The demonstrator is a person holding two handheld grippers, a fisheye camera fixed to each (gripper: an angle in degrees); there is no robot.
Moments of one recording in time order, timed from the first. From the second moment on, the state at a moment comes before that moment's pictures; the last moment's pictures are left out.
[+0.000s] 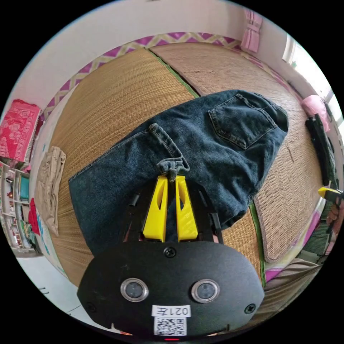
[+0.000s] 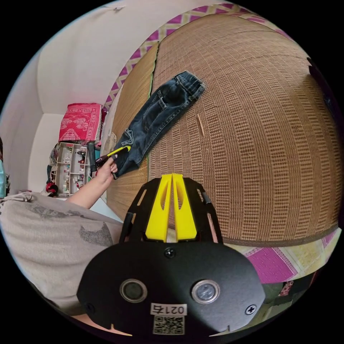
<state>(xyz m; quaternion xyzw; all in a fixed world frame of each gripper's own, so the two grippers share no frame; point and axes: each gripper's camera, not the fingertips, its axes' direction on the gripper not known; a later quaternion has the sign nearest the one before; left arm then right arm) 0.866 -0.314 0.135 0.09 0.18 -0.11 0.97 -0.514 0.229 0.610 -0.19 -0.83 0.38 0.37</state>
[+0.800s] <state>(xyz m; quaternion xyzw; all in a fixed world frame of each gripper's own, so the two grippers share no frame) 0.644 -0.259 0.153 0.15 0.46 -0.22 0.85 -0.514 0.215 0.696 -0.21 -0.77 0.57 0.20</state>
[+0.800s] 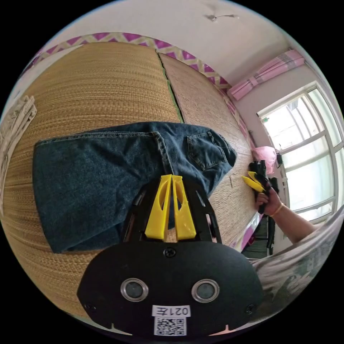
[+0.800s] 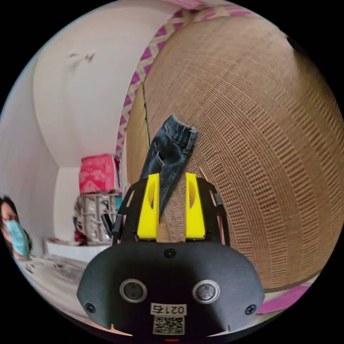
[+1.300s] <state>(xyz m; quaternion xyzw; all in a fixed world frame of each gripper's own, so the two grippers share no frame) 0.573 -0.063 0.186 0.05 0.38 -0.29 0.88 -0.438 0.069 0.690 -0.25 -0.72 0.63 0.18</state>
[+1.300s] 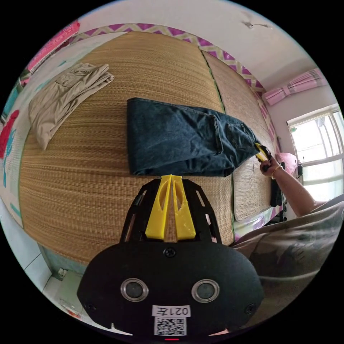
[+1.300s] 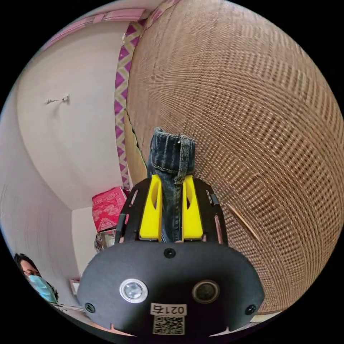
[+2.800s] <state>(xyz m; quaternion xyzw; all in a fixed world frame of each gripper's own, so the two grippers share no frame) 0.728 -0.075 0.363 0.21 0.40 -0.27 0.85 -0.094 -0.578 0.223 0.11 -0.77 0.03 0.62</state>
